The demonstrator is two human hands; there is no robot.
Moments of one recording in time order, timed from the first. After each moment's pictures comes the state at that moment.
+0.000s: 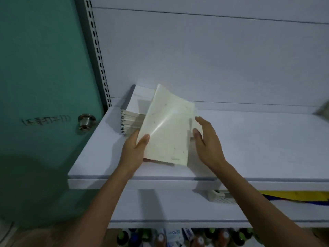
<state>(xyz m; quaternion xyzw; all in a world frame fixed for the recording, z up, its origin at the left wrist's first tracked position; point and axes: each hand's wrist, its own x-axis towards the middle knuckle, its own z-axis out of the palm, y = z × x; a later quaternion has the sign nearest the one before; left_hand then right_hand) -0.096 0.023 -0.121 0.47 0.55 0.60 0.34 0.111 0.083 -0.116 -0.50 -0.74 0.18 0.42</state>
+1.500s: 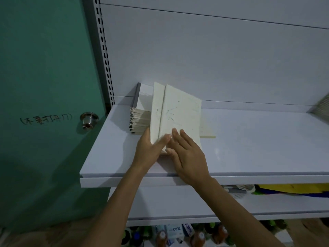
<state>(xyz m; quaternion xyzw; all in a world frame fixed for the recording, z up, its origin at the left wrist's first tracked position) -0.102 0.029 -0.127 0.49 0.51 0.59 0.38 0.043 0.030 -0.138 -0.43 -0.85 0.00 0.32</state>
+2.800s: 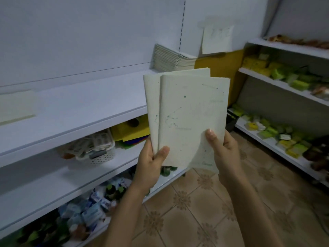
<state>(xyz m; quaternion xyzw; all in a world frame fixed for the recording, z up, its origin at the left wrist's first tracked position) 0.364 -0.152 -0.153 0.61 0.27 0.47 0.58 0.529 -0.222 -0.113 -0.56 -0.38 0.29 0.67</state>
